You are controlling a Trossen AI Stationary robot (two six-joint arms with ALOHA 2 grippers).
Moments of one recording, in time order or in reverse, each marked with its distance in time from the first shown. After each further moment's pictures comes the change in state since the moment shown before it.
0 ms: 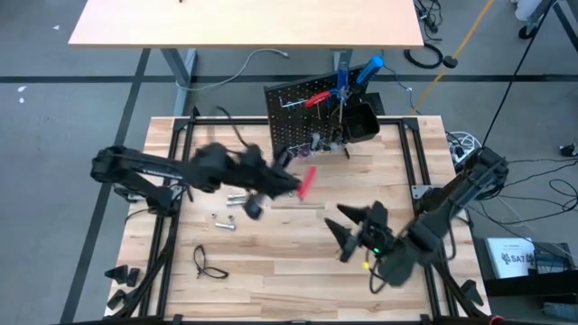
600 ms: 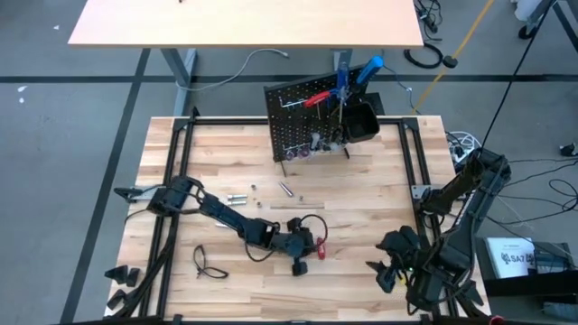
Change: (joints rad) left arm -0.277 0.675 0.066 -0.562 -0.458 -0.060; right arm 0.277 0.003 0.000 -0.844 -0.647 0.692
